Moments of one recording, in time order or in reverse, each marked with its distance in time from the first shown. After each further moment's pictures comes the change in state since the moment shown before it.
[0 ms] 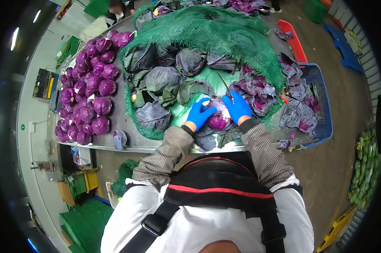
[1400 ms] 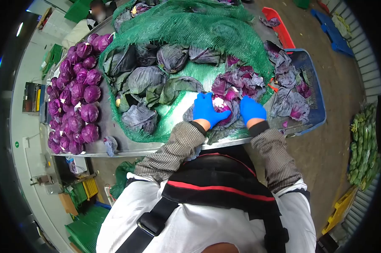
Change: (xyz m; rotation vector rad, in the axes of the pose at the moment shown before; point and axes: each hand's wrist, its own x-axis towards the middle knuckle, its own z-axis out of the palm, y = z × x) left_hand 0.010 0.028 0.073 0.608 0.220 0.199; right_hand -0.040 0.033 -0.060 -0.698 0.071 0.015
